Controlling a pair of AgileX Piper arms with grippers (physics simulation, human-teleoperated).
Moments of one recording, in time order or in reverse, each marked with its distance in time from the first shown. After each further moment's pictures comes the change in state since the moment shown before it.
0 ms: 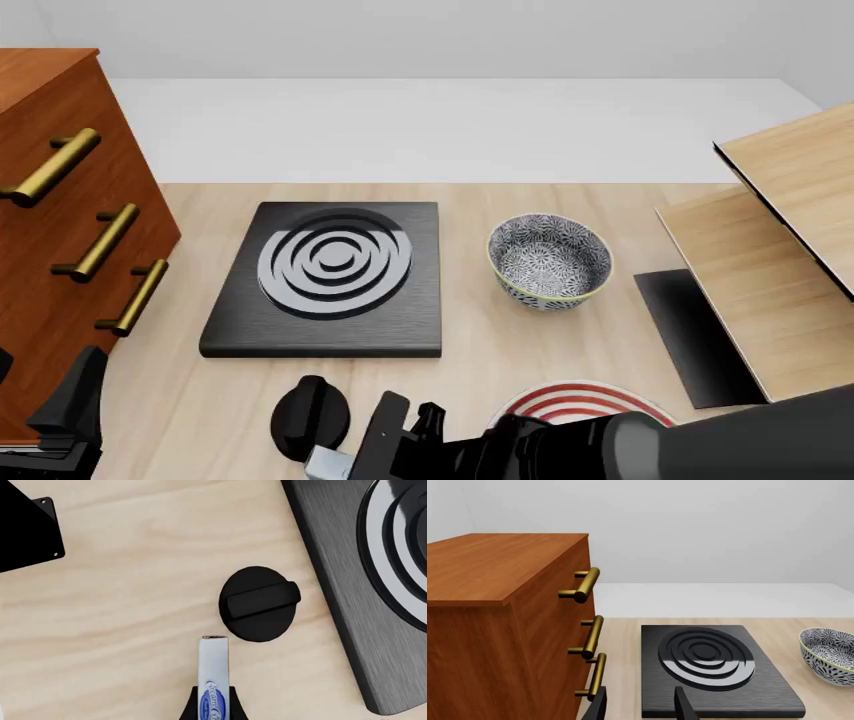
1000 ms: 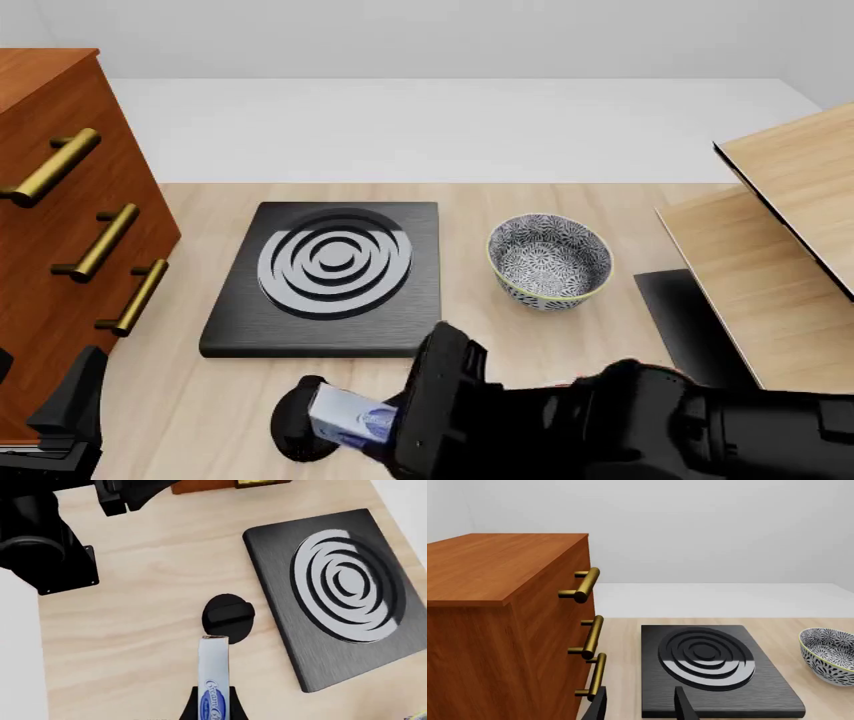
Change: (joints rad) left arm 0.000 0.000 0.000 0.000 0.000; right arm -0.022 -0.385 -0.006 0.207 -0.067
